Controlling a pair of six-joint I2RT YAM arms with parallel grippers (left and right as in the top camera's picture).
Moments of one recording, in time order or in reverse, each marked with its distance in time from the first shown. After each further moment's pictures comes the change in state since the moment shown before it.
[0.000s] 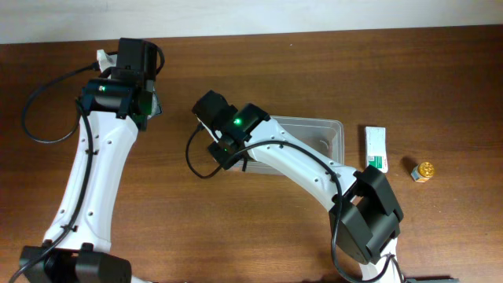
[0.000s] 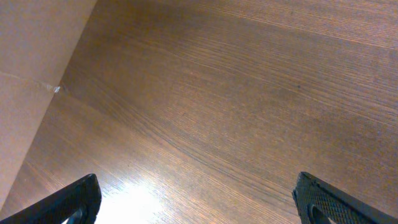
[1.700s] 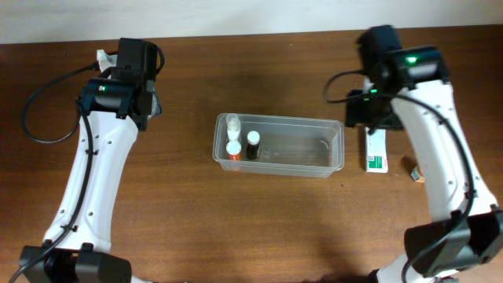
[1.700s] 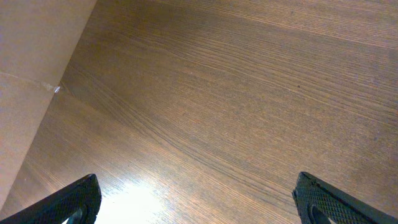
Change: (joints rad) left arm 0.000 0.000 0.000 0.000 0.000 0.000; right arm -0.670 -0.308 0.053 -0.516 0.089 0.243
